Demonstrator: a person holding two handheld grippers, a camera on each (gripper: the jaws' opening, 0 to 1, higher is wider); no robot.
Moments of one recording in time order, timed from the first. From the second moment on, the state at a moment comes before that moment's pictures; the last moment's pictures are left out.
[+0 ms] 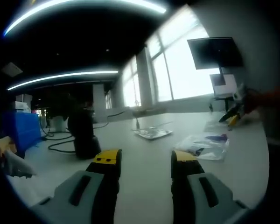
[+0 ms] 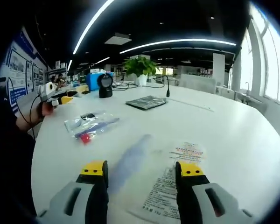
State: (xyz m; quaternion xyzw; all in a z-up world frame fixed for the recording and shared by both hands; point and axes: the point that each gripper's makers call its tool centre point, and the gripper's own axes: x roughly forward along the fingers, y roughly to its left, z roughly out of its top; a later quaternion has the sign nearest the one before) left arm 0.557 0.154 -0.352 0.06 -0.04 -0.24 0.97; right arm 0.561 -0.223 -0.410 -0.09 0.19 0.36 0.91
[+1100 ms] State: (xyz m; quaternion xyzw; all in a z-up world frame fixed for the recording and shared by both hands) left arm 0.555 0.152 -0.351 0.06 -0.04 -0.25 0.97; right arm 0.570 -0.226 -0.417 -0.06 0.21 0.17 0.96
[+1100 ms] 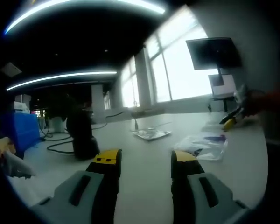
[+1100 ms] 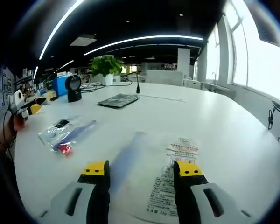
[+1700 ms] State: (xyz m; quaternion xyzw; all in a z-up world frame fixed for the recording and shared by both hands) left arm 0.556 0.153 -0.351 0.06 -0.04 -0.25 0.97; right arm 0.577 -0.227 -0.412 -0.05 0.17 0.14 0.97
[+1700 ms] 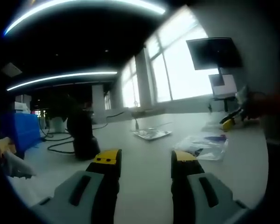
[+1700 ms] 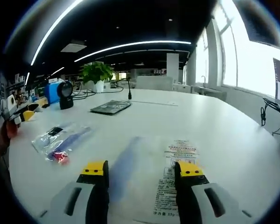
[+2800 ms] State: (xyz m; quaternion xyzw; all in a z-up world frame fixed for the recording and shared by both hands) left arm 0.557 0.153 -0.351 0.06 -0.04 -0.25 0.97; right arm 0.638 -0.321 -0.365 -0.08 0.16 0.18 0.97
